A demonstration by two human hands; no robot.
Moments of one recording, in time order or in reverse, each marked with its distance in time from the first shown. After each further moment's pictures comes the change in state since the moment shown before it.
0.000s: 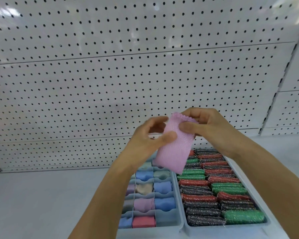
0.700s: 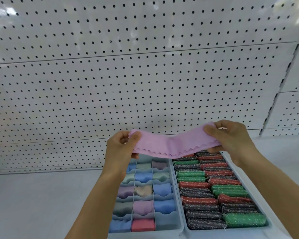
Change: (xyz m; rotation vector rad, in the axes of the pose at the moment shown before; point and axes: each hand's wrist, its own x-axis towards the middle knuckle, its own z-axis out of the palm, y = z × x) left_hand -0.001 -0.041 -0.026 -0.194 0.505 -0.222; right_hand -0.011 0.048 -0.030 0.020 0.503 0.298
